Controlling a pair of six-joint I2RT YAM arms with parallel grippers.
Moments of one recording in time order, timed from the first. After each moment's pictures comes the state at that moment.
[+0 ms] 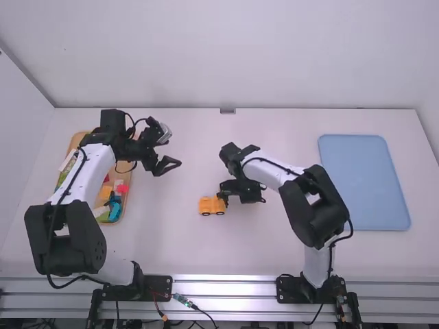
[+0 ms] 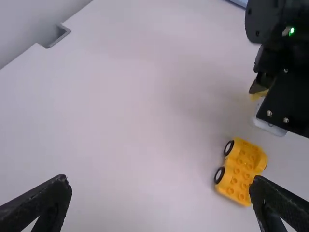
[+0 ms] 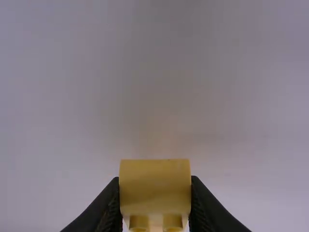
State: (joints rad) left arm 0.15 1.59 1.21 -0.74 0.84 0.91; right arm 0.61 1.98 1.32 -0.98 0.12 -1.09
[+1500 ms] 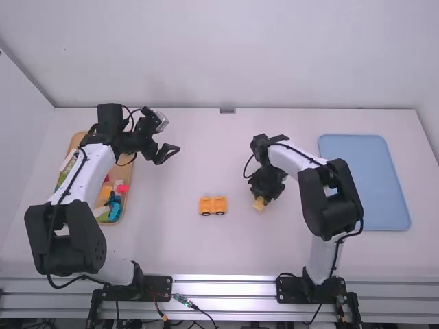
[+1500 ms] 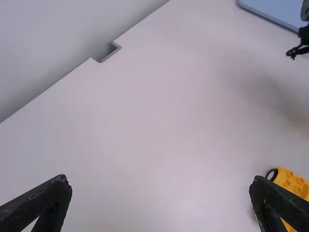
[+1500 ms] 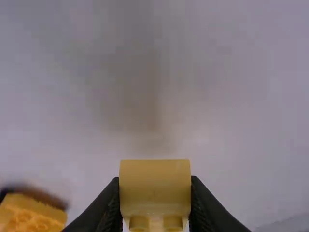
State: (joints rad) left arm 0.15 1.59 1.21 -0.53 0.77 0.72; right arm 0.38 1.98 1.29 -1.11 -0.16 1.04
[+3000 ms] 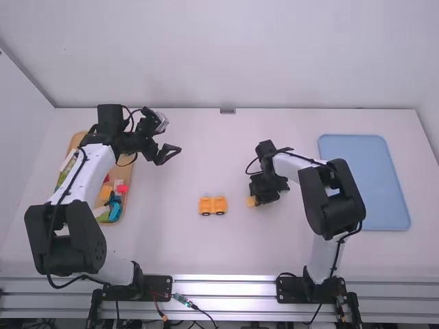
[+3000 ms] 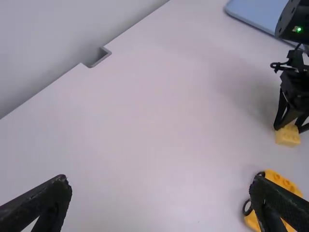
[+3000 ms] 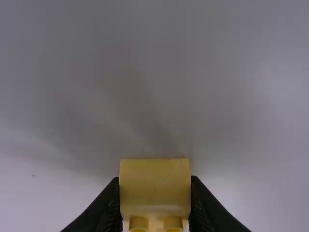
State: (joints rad) left arm 0.15 1.59 1.21 -0.54 0.81 0.72; right arm 0.34 1.98 1.13 -0.76 -0.30 1.45
